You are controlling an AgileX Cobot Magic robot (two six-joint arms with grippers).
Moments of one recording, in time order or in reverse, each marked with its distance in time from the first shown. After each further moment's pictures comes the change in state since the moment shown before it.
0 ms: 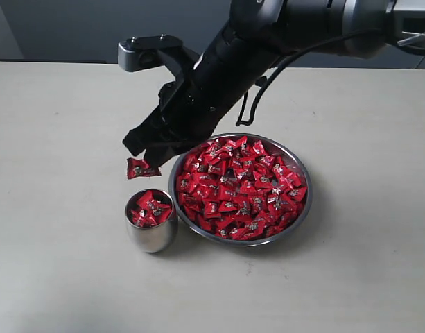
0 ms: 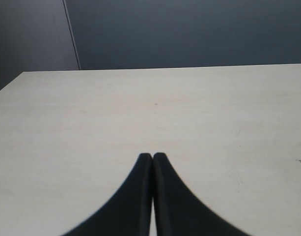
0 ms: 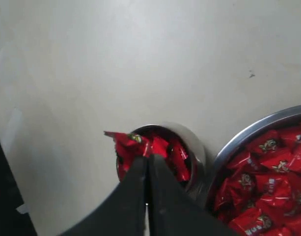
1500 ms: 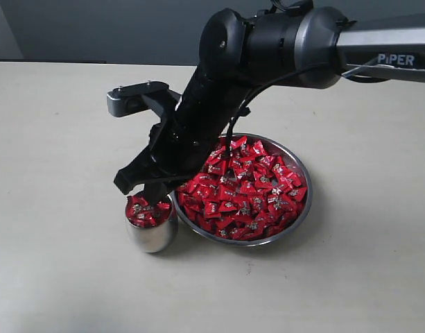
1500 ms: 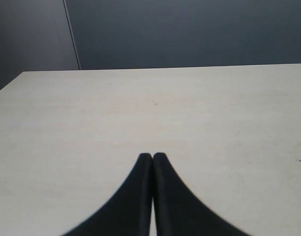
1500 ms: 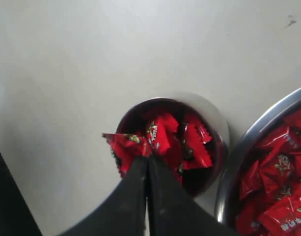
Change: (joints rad) left arm 0.000 0.000 0.000 0.000 0.000 0.000; right arm 0.060 0.090 0.000 -0.049 0.027 0.092
